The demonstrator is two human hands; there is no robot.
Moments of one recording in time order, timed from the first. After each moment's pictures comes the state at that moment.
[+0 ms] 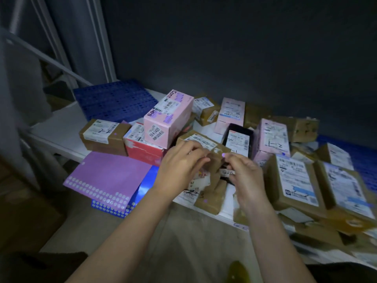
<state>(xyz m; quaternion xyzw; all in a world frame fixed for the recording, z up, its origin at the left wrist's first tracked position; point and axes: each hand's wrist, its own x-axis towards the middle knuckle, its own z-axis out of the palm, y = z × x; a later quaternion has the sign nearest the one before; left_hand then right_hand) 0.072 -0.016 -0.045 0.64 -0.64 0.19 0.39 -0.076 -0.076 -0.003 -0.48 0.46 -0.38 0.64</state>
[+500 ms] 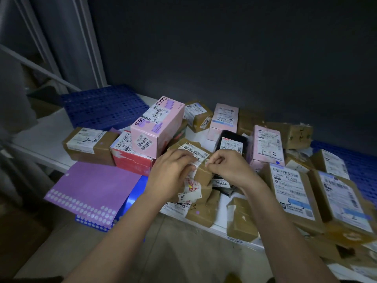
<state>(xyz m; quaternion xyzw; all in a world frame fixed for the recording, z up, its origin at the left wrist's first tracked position) 0.087 -0.042 -0.060 0.70 -0.63 0.07 0.34 -0.062 -0.142 0.003 -0.79 0.43 -0.13 0.41</state>
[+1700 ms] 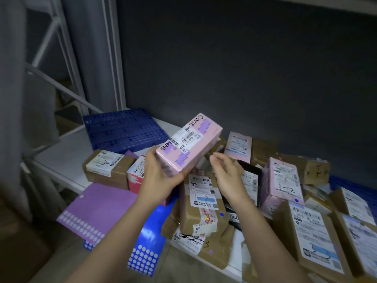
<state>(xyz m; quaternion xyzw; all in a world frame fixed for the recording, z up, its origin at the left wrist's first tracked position) 0.145 -0.033 -0.032 0.68 -0.37 -0.12 0.62 0.004 -0.148 -0.001 -0.74 0.37 -0.30 0.47</state>
